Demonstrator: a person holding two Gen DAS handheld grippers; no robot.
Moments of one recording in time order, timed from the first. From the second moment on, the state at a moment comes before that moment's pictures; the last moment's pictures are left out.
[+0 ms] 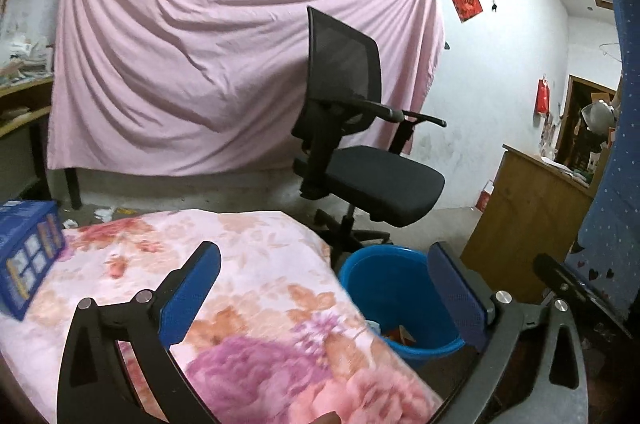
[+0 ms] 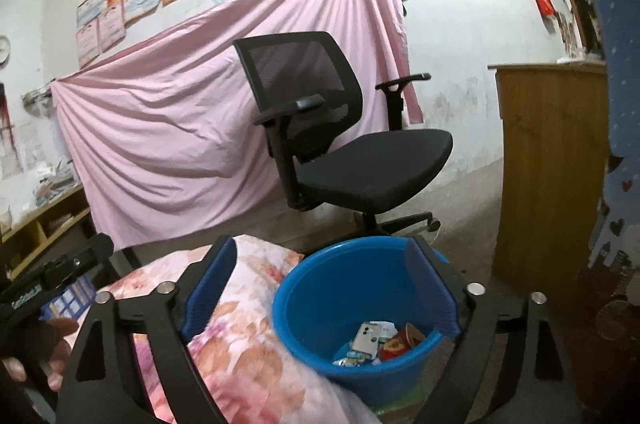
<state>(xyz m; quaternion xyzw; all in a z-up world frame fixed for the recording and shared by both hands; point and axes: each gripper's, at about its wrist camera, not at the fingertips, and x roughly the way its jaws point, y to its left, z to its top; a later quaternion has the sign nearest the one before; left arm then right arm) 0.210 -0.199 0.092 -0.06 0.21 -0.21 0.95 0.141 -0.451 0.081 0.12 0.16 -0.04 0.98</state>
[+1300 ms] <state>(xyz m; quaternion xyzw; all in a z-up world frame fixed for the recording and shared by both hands) 0.012 -0.041 0.050 -0.02 0.15 -0.13 0.98 -0.040 -0.302 0.056 0.08 0.11 -0.06 0.99</state>
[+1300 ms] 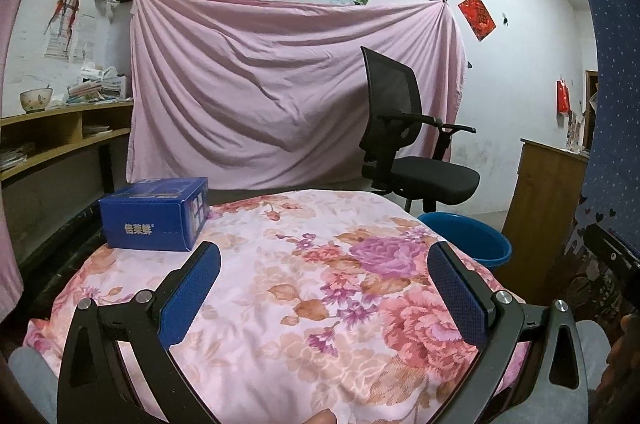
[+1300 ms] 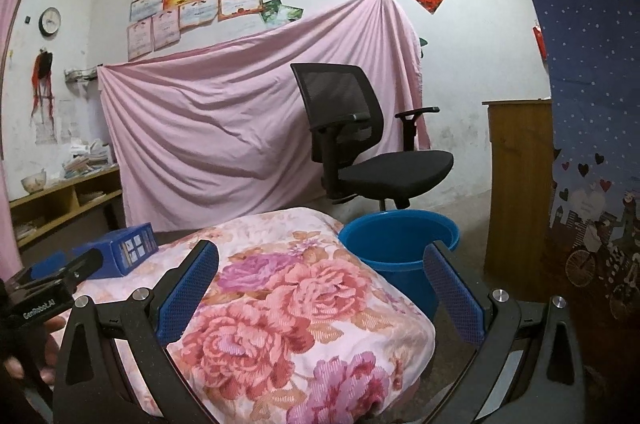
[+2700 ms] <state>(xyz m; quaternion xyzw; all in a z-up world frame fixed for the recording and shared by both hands) 0.019 -0.032 0.013 0.00 0.13 -0.11 0.99 -0.025 -0.293 0.028 0.06 0.15 -0.05 0.99</state>
